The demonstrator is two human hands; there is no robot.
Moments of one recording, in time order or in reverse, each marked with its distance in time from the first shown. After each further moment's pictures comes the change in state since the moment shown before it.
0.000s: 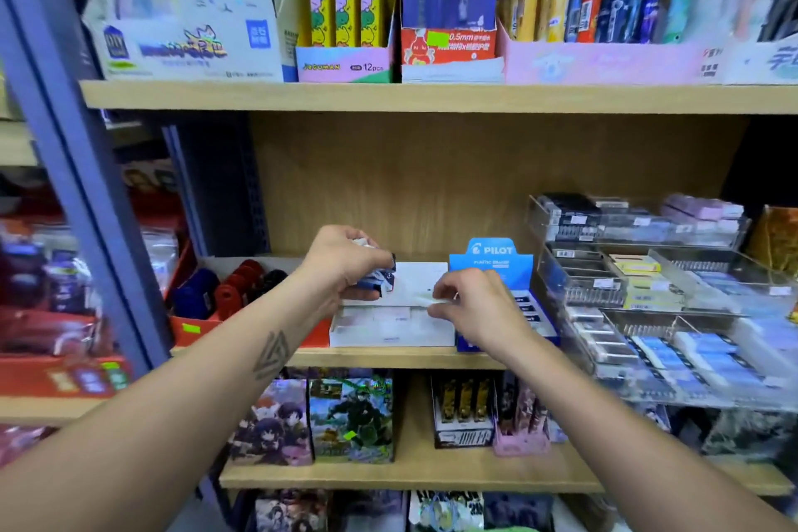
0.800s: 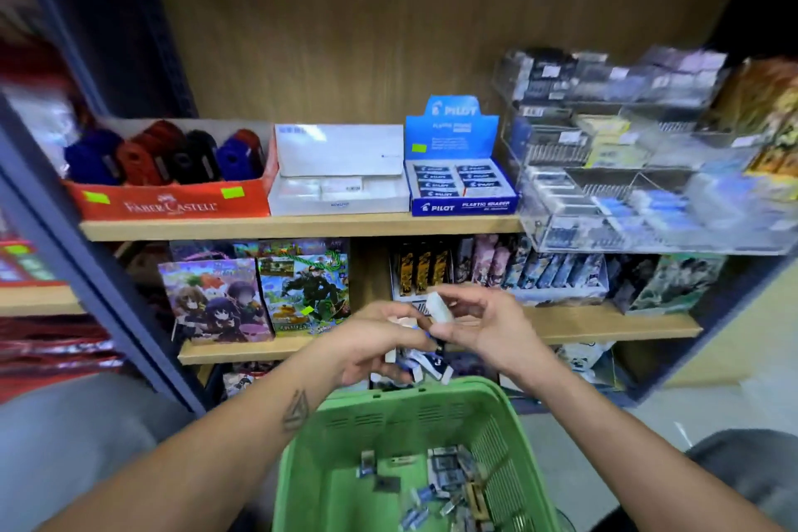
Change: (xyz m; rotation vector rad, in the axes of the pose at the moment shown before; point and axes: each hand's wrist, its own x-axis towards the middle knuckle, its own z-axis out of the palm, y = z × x) left_hand -0.091 -0.202 0.101 -0.113 -0.681 -0.359; right_hand -0.152 0.095 0.081 0.765 -0.163 0.225
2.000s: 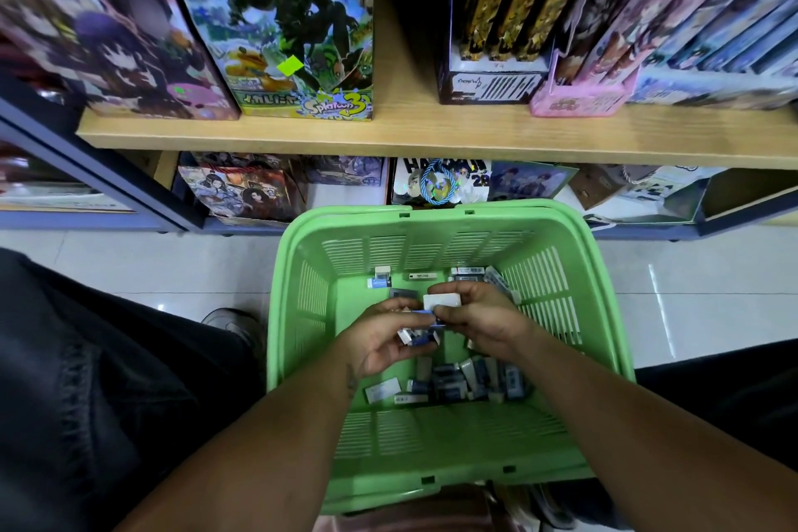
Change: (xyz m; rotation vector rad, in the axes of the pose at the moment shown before) left_hand 0.072 -0.316 0.010 -0.720 0.132 -0.607; right_hand -0.050 0.288 0.128 0.499 -0.169 0.944
